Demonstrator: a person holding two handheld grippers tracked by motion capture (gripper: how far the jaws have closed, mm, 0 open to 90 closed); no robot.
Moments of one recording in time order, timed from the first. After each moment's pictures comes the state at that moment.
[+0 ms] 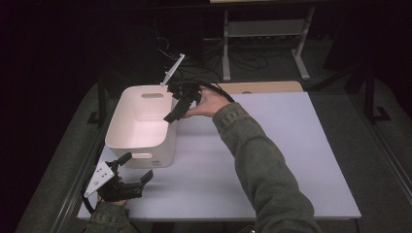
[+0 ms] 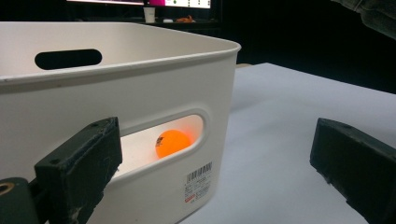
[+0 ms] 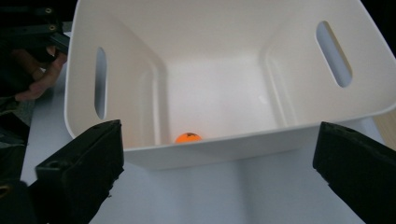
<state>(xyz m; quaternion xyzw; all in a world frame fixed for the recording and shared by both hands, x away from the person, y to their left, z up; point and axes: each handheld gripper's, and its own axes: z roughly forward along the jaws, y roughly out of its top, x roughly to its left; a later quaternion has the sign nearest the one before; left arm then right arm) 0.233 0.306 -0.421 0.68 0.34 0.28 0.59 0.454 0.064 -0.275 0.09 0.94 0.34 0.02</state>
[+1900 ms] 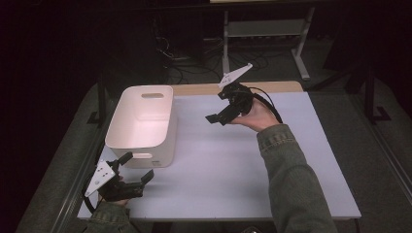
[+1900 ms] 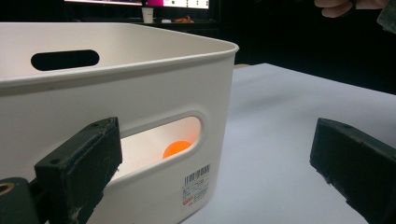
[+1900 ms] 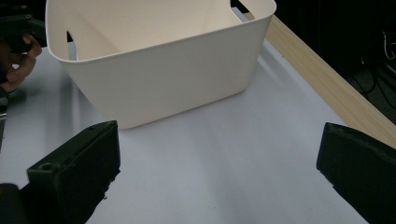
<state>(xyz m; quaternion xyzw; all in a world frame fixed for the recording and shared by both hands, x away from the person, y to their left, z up) 0.235 0.304 -0.421 0.68 0.34 0.27 0.59 0.424 -0.069 -0.293 0.19 0.88 0.43 0.08</state>
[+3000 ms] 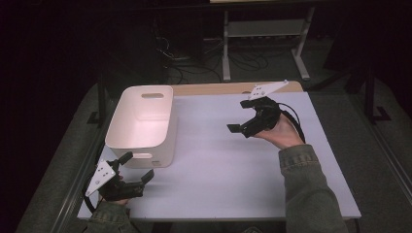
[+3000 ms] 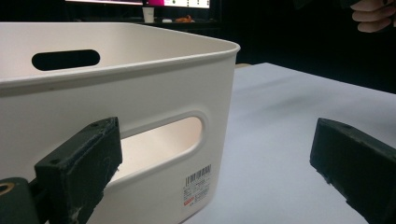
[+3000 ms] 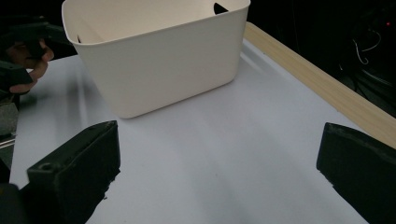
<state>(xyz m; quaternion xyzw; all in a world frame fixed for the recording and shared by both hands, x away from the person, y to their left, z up) 0.236 0.304 -0.421 0.68 0.34 0.27 0.59 0.384 -0.132 -0.313 0.23 0.84 0.48 0.10</state>
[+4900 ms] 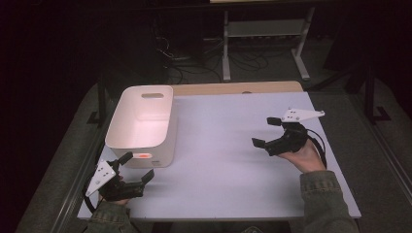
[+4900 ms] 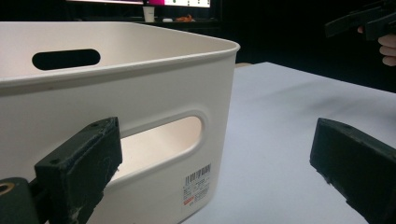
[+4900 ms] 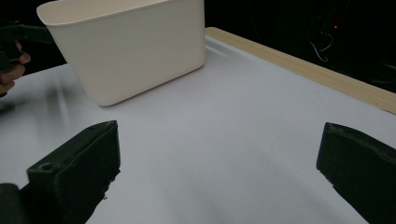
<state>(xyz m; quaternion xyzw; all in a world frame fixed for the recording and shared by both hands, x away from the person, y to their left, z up) 0.235 0.303 -0.420 0.68 0.34 0.28 0.58 0.344 -0.200 -0.368 0.30 0.78 0.53 0.13</state>
